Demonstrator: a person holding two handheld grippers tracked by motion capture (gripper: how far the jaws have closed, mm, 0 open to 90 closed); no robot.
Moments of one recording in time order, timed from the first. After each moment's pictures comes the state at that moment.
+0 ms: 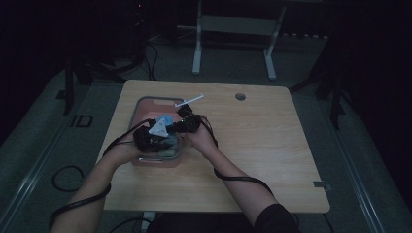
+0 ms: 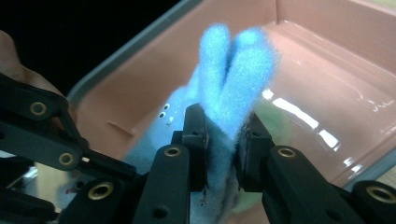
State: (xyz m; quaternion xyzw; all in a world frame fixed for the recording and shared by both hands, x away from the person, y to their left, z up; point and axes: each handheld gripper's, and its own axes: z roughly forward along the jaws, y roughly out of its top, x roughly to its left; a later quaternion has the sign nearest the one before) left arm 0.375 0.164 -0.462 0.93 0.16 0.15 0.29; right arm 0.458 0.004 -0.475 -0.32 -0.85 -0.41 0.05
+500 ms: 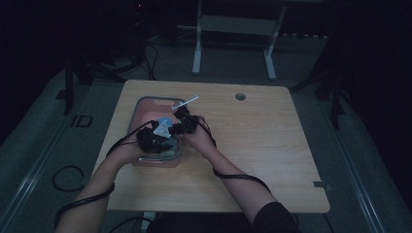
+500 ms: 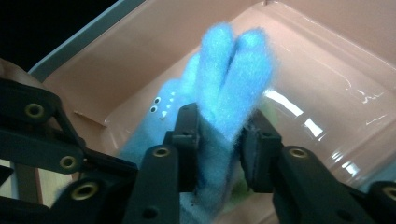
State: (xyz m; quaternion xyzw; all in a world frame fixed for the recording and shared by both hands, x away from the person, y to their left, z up) left arm 0.385 0.160 -0.480 0.94 0.17 0.14 0.26; right arm 0.466 0.012 -0.488 -0.32 -0.87 -0.38 0.03
